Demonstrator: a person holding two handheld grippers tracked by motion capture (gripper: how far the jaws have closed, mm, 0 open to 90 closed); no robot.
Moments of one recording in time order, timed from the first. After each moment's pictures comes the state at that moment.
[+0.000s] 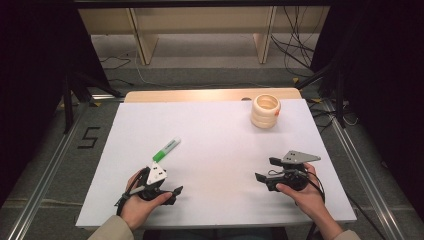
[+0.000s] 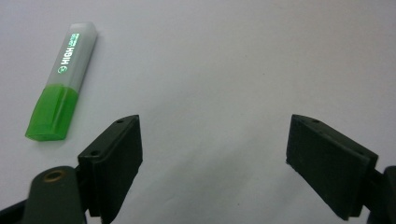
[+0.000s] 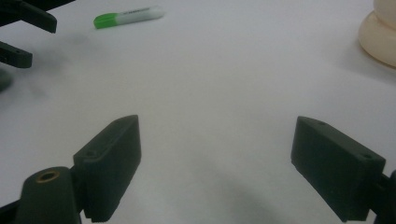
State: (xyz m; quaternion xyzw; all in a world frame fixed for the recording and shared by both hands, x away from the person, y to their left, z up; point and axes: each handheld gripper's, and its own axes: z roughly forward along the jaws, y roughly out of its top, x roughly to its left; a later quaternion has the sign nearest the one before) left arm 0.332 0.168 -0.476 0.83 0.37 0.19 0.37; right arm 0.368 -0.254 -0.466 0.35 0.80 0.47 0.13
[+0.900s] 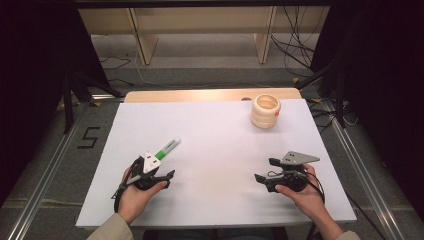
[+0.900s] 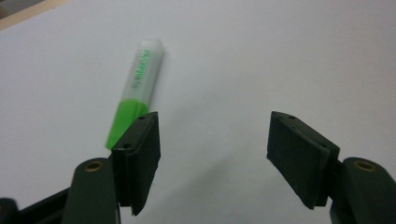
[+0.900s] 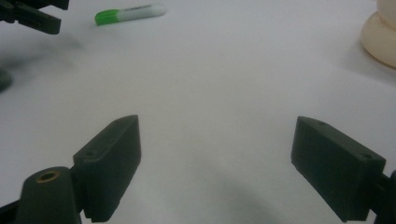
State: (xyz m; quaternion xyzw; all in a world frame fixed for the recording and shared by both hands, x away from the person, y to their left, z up) left arm 0.358 0.182 -0.467 0.80 0.41 0.25 0.35; right arm 0.366 -0.252 -0.466 0.35 0.80 0.46 0.14
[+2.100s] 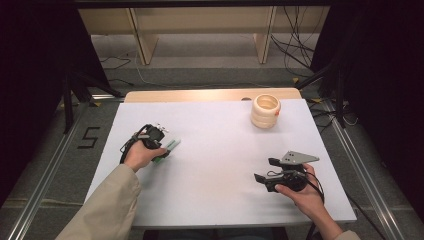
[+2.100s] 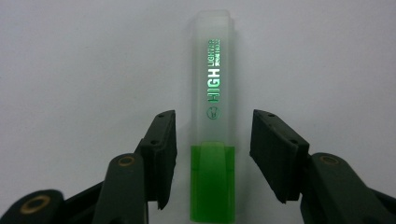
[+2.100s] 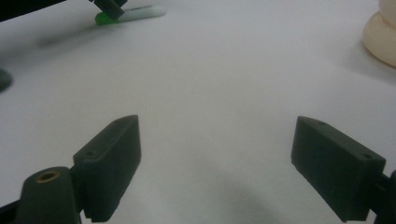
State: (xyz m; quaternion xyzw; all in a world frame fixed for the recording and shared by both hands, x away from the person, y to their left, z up) left arm 0.480 0.187 -0.463 0.87 0.42 0.14 0.20; right arm 0.367 -0.252 -0.466 0.35 0.80 0.46 0.13
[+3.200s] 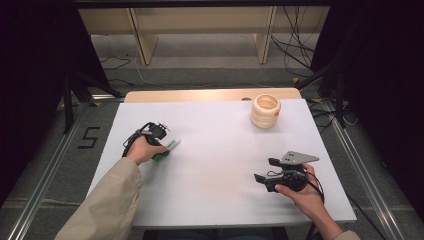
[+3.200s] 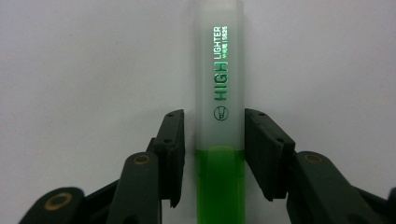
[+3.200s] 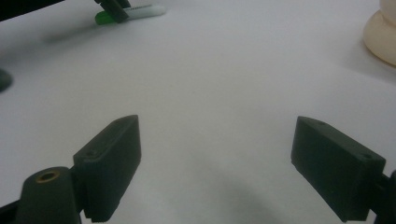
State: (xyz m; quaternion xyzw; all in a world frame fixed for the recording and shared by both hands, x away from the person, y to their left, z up) left arm 0.495 0.184 -0.466 0.89 0.42 0.10 0.16; right arm 0.367 -0.252 -0.466 0.35 0.81 0.46 0.13
